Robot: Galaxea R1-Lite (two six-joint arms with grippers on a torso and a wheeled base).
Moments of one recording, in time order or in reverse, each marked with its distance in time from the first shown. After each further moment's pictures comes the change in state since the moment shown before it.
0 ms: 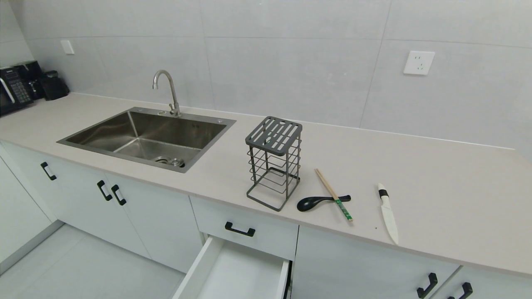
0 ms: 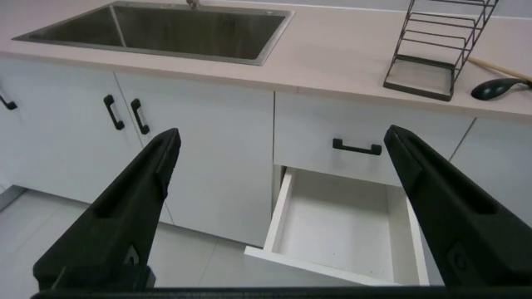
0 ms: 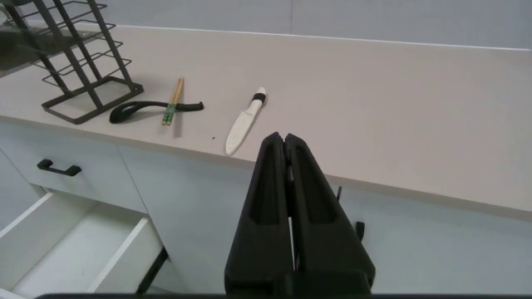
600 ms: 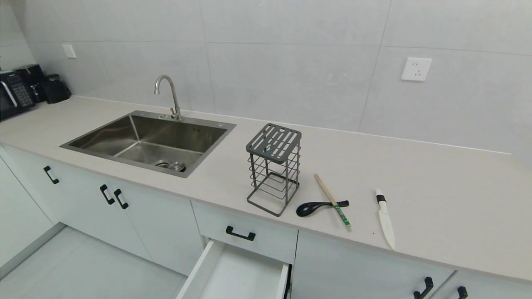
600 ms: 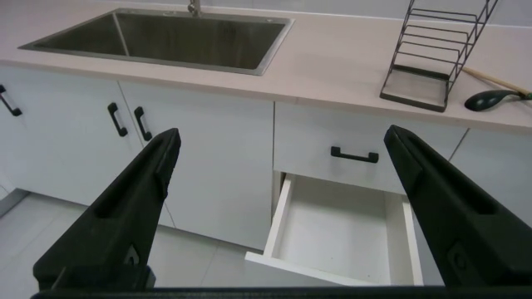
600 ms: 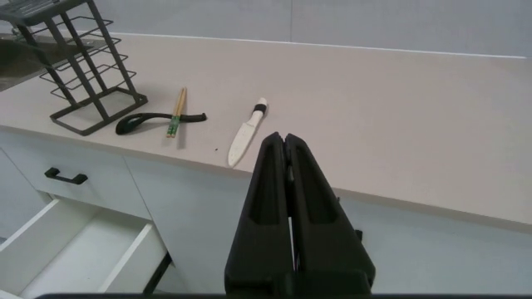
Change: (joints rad) left arm 0.000 0.000 0.000 0.000 0.000 0.000; right arm -0.001 0.000 0.000 0.000 0.000 0.006
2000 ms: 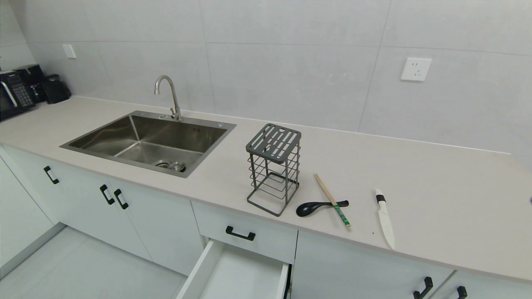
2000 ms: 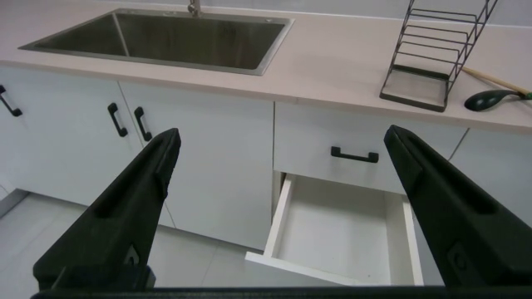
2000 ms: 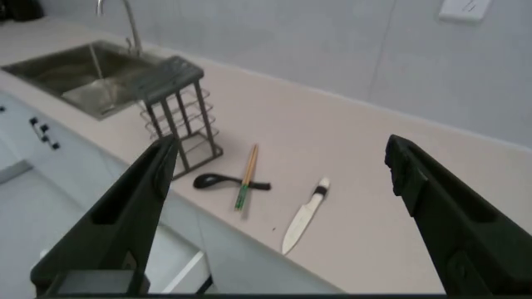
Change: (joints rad) left arm 0.000 0.000 0.000 0.000 0.000 0.000; right arm 0.133 0.721 -0.480 -0.161 0.175 -0.030
